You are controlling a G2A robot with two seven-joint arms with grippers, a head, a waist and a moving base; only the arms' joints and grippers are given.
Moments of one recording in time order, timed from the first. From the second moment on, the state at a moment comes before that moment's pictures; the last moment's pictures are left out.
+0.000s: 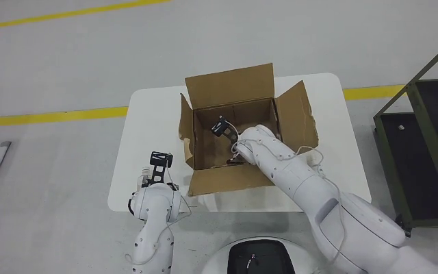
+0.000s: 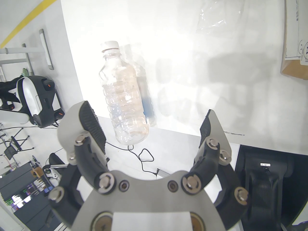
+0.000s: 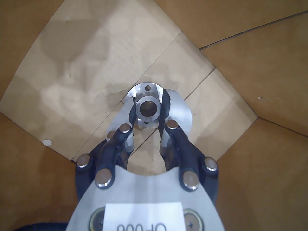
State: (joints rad) left arm 1.21 -1.48 -1.47 -1.78 1.91 -0.11 -1.33; right arm -0.32 -1.78 0.73 -0.37 -1.21 -0.11 0.64
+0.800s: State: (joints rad) left arm 1.21 -1.48 -1.47 -1.78 1.91 -0.11 -1.33; right arm -0.40 -1.65 1.00 -0.74 -1.14 -0.04 0.66
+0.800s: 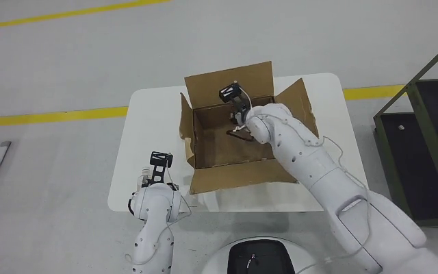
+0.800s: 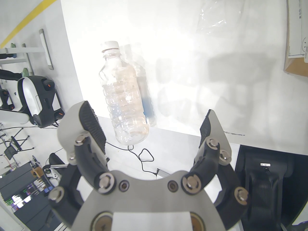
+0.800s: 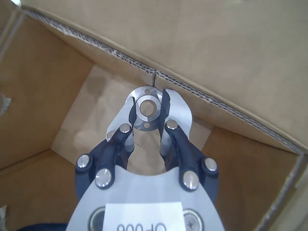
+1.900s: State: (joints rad) left arm 1.21 -1.48 -1.47 -1.78 1.91 -0.11 -1.33; right arm -0.93 -1.52 1.45 -1.57 -0.81 -0.05 0.80
